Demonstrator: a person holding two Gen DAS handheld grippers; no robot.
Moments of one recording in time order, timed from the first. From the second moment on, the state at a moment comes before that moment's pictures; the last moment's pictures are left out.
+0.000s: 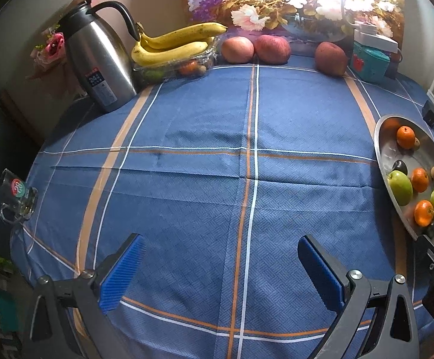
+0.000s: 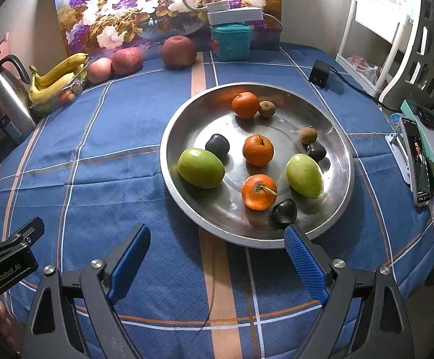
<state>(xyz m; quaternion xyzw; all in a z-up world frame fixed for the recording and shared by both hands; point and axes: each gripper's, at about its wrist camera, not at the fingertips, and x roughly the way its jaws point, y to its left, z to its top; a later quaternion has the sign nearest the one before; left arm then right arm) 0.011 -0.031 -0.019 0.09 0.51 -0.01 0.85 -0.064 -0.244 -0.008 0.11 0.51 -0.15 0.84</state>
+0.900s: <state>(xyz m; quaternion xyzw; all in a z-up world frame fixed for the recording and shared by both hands) 0.011 -0.037 -0.025 0.10 0.52 -0.02 0.85 -0.063 -0.244 -0.012 0.11 0.51 -0.15 0.84</state>
